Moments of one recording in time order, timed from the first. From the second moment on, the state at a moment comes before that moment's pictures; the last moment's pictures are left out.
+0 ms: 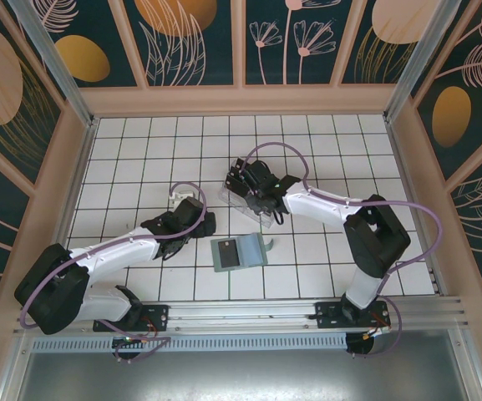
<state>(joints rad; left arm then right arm) -0.73 1.31 0.62 -0.26 -0.34 -0.69 0.78 1.73 1.17 -0.50 0.24 0.12</state>
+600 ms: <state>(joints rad) -0.73 1.31 0.62 -0.26 -0.34 -0.69 0.78 1.73 1.18 -0.51 0.21 0.08</state>
